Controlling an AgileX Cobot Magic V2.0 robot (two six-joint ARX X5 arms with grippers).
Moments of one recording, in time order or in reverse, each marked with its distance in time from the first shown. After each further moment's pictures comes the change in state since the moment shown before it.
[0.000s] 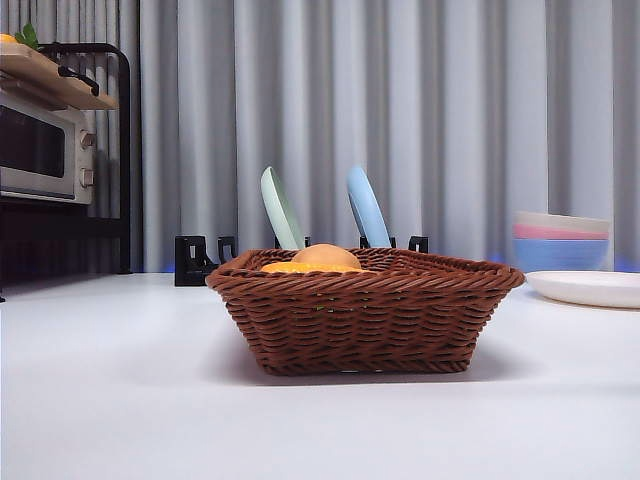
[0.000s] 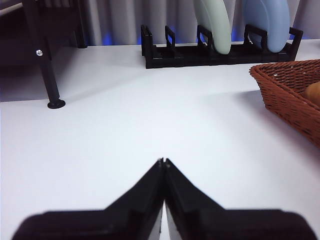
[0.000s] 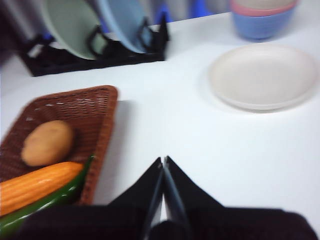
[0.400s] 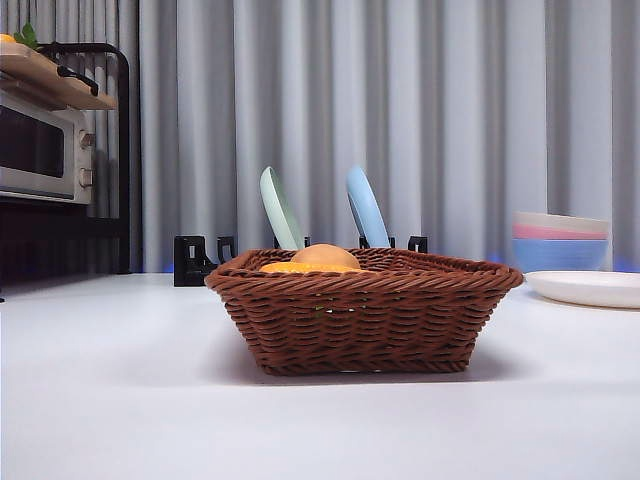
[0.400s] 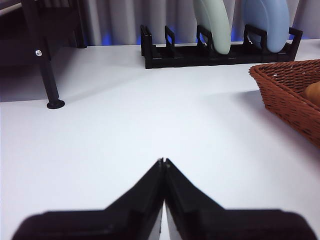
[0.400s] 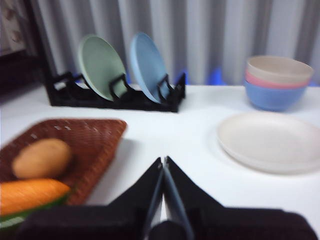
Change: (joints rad) left arm 0.000 0.000 0.000 0.000 0.000 0.000; right arm -0.233 -0.261 -0.388 0.421 -0.288 -0.206
